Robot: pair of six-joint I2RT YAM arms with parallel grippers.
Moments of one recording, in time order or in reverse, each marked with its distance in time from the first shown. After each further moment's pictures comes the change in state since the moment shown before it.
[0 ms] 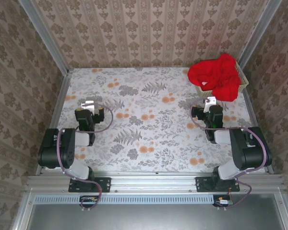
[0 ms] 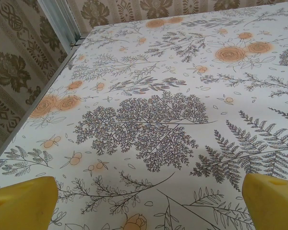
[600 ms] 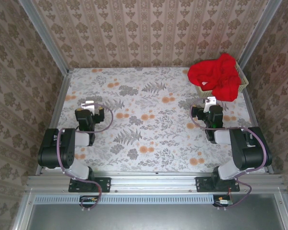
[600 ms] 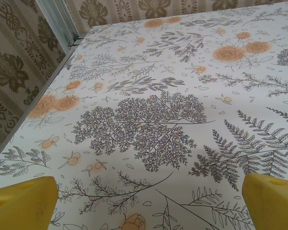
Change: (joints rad) left arm 0.002 0.000 0.000 -0.001 0.007 0.000; right arm 0.000 0.000 0.000 0.000 0.000 0.000
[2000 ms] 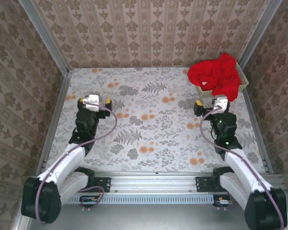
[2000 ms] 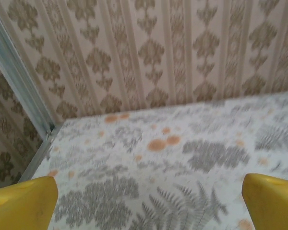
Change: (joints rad) left arm -0.249 -0.639 0.132 -0.522 -0.039 -0.045; right arm 0.059 -0.760 -0.013 -0.419 -0.008 0.042
